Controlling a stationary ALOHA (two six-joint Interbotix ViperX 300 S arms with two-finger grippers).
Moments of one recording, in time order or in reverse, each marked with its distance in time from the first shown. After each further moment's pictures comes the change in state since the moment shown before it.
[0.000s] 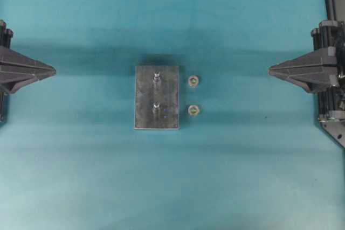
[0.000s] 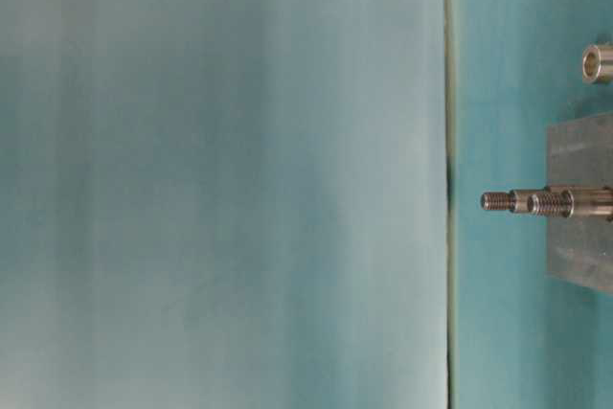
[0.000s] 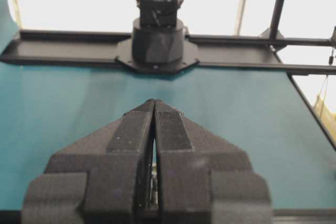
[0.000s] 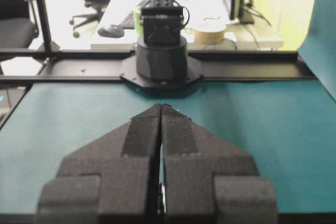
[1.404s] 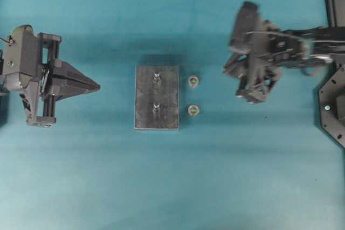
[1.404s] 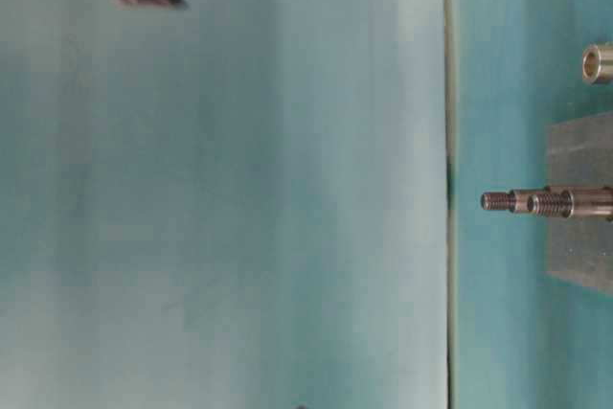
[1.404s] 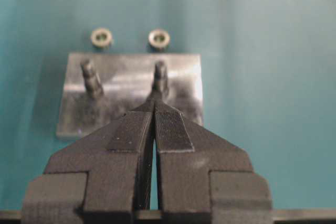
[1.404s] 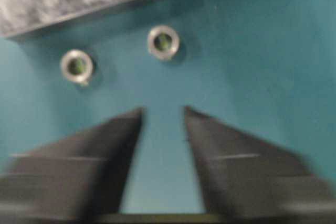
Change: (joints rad) left arm 0.002 0.364 -0.207 0.011 0.364 0.005; right arm -0.178 0.692 -0.388 0.040 0.753 0.078
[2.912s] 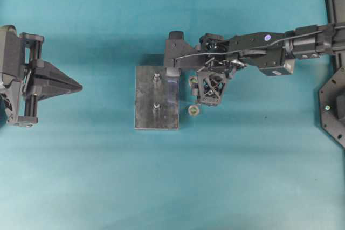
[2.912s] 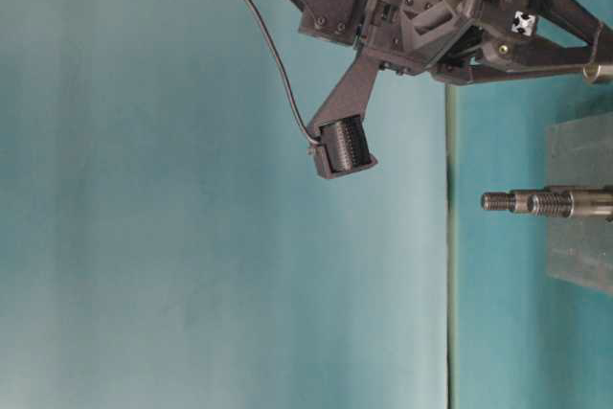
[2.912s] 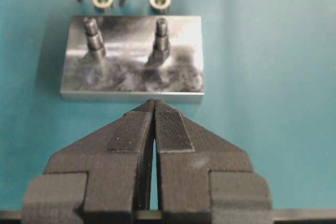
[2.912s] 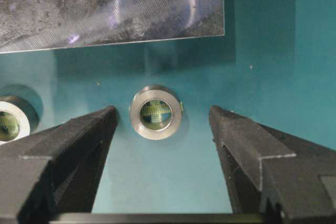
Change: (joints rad) left arm 0.002 -0.110 0.044 0.000 0.112 -0.006; right arm -0.003 0.471 -0.247 -0.006 0.021 -0.222
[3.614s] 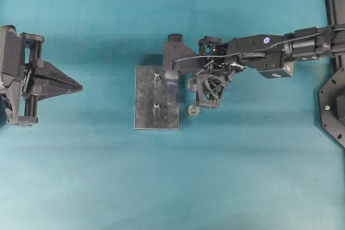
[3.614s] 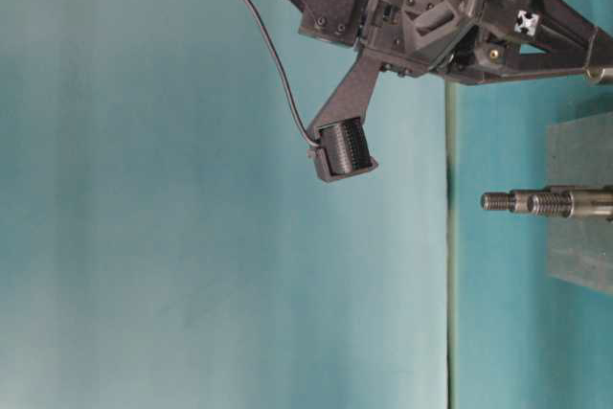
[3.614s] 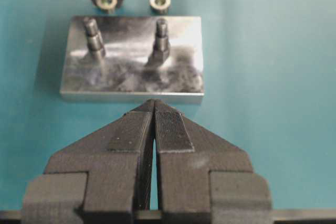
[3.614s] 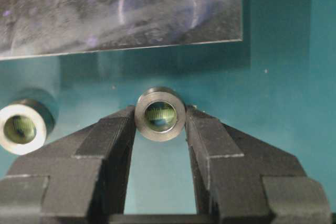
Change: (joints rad) left arm 0.000 0.000 0.000 0.000 -0.002 -0.003; right arm 0.009 0.003 -0.003 0.002 -0.002 0.049
